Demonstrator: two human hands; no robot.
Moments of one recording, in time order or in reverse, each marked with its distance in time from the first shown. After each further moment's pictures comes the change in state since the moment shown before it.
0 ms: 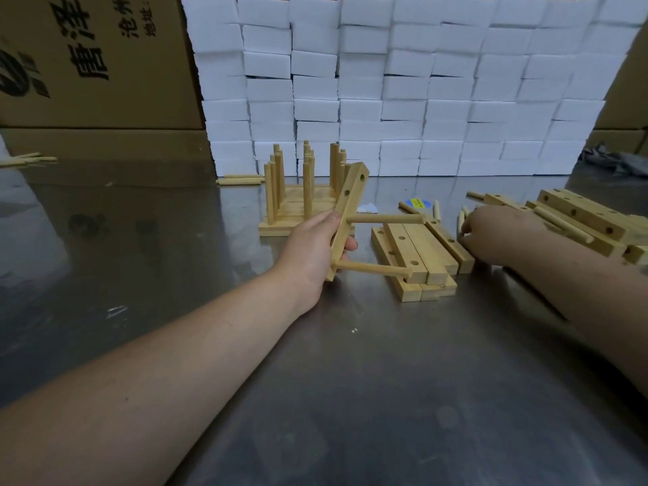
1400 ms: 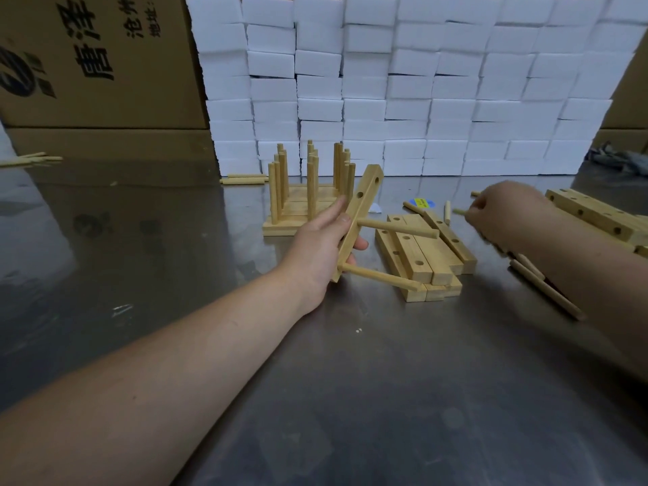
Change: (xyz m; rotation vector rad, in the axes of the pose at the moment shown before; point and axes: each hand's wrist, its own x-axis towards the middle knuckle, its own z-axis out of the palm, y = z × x) left_hand 0.002 -0.003 -0.002 0.019 -0.073 0.017; right_hand 0.001 0.003 -0.015 0.256 0.155 0.057
